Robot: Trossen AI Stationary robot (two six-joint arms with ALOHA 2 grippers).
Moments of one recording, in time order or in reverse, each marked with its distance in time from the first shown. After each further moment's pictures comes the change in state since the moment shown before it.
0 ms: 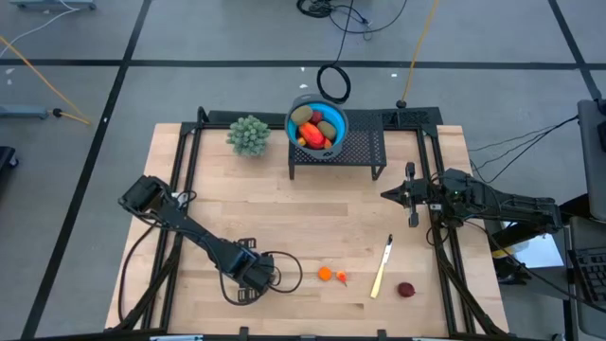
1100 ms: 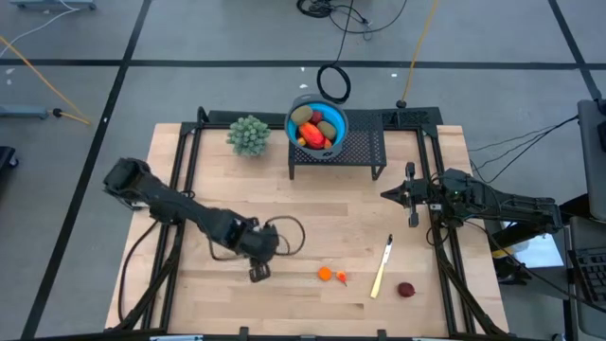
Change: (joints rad) left arm 0.172 -0.258 0.000 0.098 -0.036 -0.050; right arm 0.000 0.000 0.000 0.004 0.000 0.000
